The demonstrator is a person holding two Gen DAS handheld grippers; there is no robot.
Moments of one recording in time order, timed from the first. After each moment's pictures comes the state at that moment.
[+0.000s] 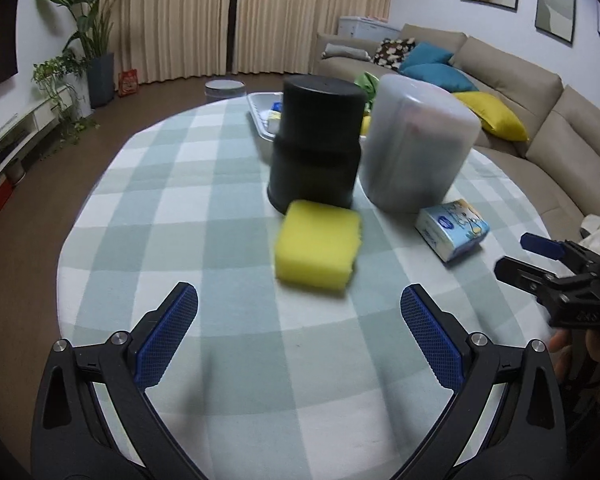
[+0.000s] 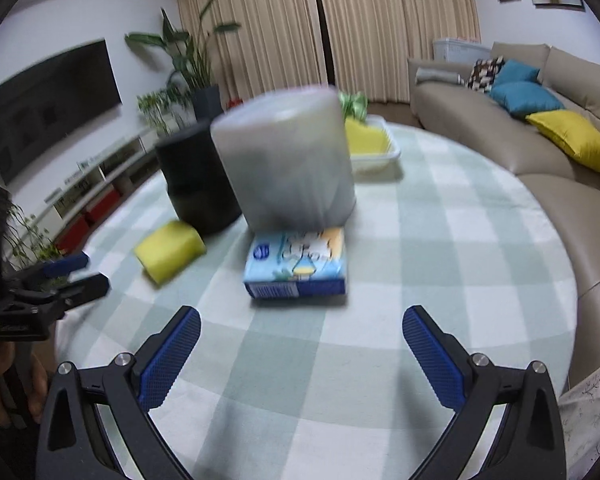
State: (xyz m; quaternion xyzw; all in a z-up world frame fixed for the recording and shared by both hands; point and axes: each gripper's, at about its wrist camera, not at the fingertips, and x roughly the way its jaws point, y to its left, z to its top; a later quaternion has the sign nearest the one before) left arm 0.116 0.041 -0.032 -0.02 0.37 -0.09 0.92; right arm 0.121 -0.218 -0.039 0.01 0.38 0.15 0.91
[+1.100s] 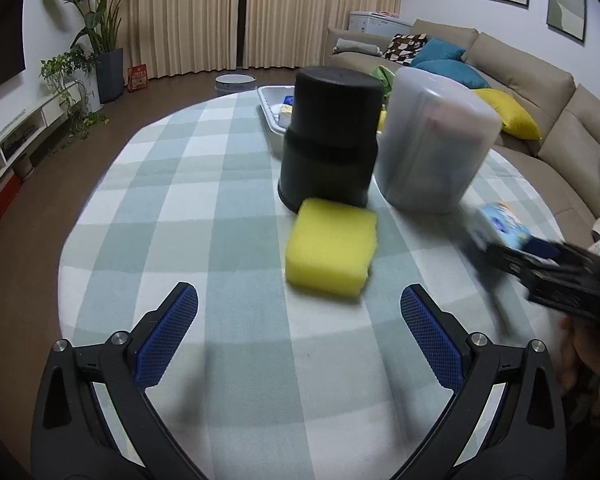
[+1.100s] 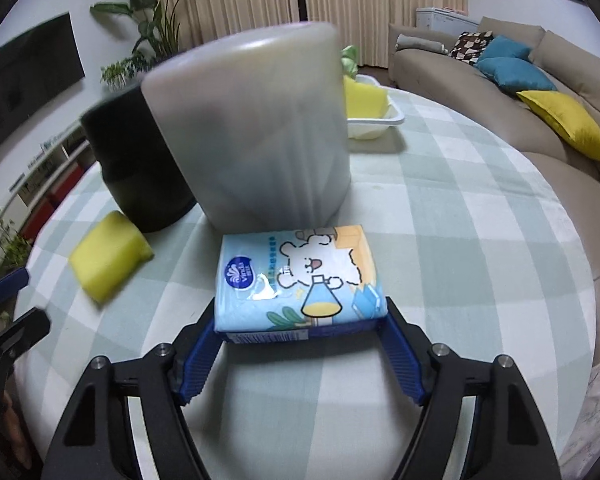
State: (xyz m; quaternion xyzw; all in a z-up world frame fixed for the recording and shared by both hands) left arm 0.129 0.039 -0.035 -0.02 0.39 -0.07 0.92; right arm 0.147 -0.211 -0.053 0.01 0.42 0.10 0.90
